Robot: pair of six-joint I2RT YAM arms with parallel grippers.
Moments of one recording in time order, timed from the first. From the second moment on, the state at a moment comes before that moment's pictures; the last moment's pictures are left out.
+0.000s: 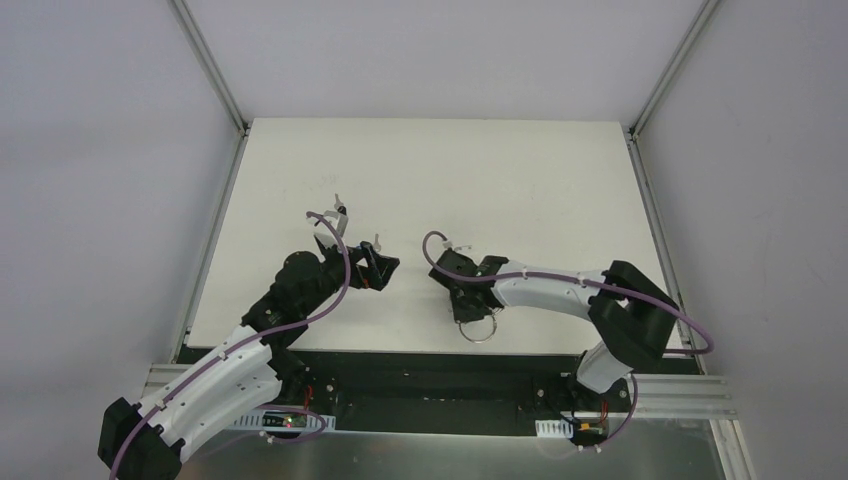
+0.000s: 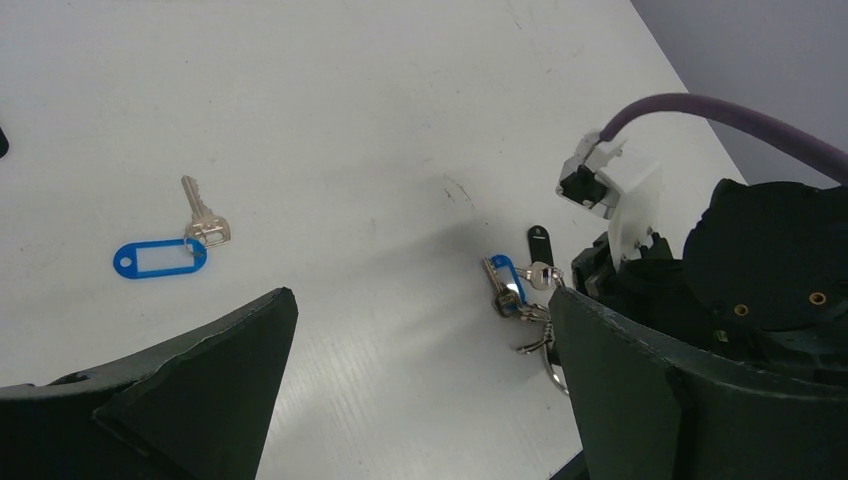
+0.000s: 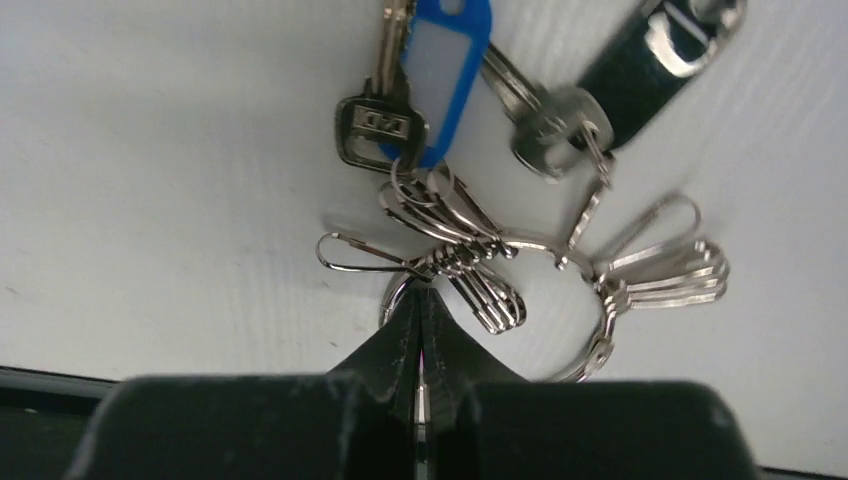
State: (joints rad) left arm -0.63 0.65 0.38 0.08 -0.03 -0.46; right arm 1.03 1.58 0.90 -0.67 0.20 0.80
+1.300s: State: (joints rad) left arm -0.63 0.69 0.38 0.08 -0.05 -0.46; right arm 0.73 1.82 1.26 -0.35 0.28 0.86
